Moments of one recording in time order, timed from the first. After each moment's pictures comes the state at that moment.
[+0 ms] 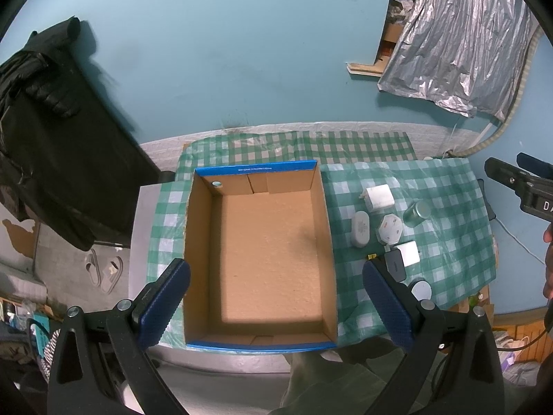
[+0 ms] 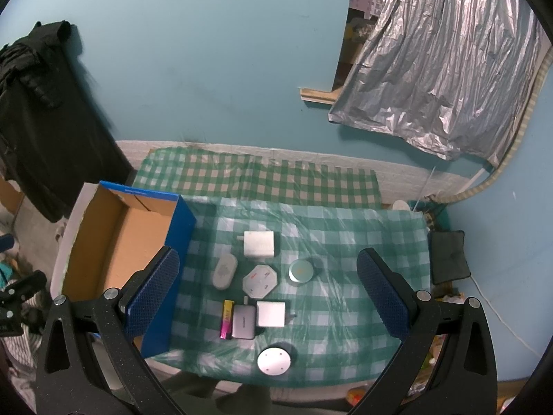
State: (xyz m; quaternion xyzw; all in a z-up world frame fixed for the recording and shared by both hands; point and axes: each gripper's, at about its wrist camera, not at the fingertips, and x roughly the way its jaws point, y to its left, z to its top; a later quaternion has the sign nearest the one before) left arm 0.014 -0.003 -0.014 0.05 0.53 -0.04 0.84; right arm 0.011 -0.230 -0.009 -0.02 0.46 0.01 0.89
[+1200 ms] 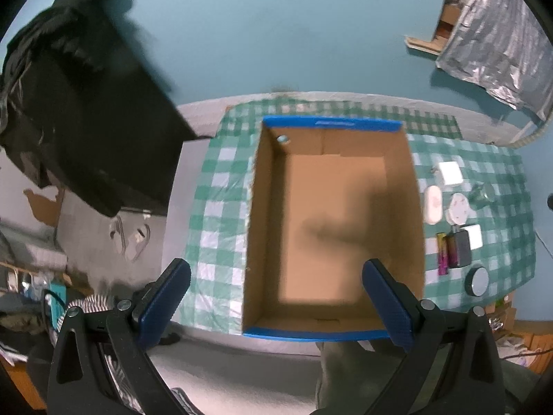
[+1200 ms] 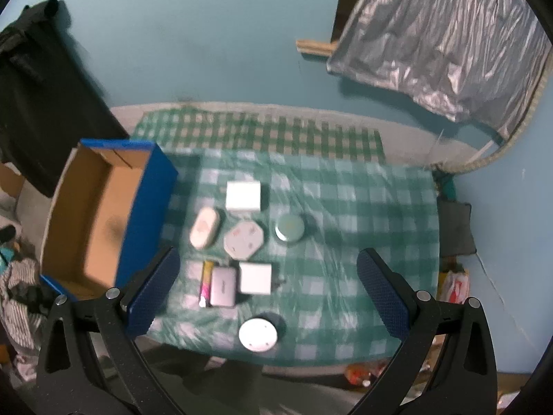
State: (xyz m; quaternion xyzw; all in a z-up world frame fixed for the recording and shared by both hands) left arm 0.019 0.084 -0.076 0.06 0.58 0.04 0.81; right arm 0.004 -0.267 -0.071 -0.01 0.54 0.01 0.84
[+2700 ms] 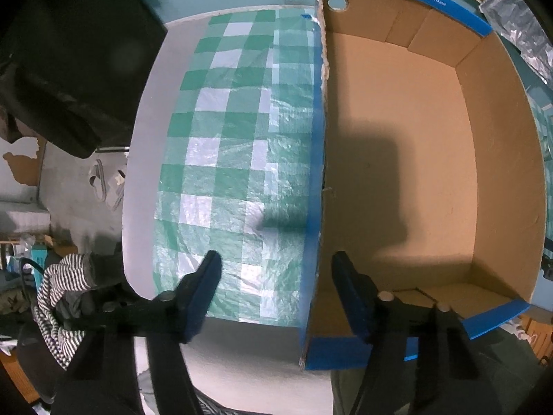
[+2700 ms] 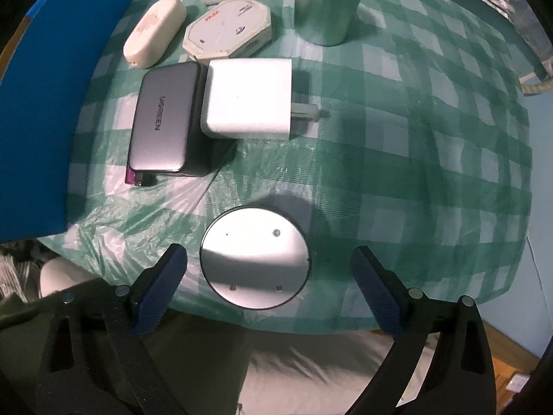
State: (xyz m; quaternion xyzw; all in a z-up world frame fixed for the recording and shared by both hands) left arm 0.015 0.159 -0.231 0.04 0.69 0.04 0.72; right arm -0.032 -0.261 -0.297 -0.01 0.69 0.03 0.72
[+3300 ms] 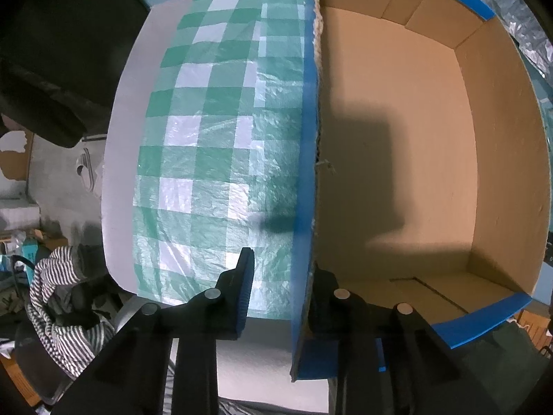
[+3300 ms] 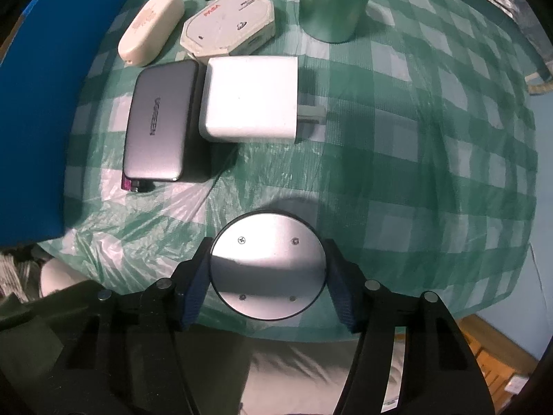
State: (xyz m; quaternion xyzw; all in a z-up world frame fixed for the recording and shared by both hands) left arm 0.011 0.155 -0.247 0.03 0.72 0.02 0.70; right arm -0.017 -0.259 -0.328 0.00 0.69 0.04 0.72
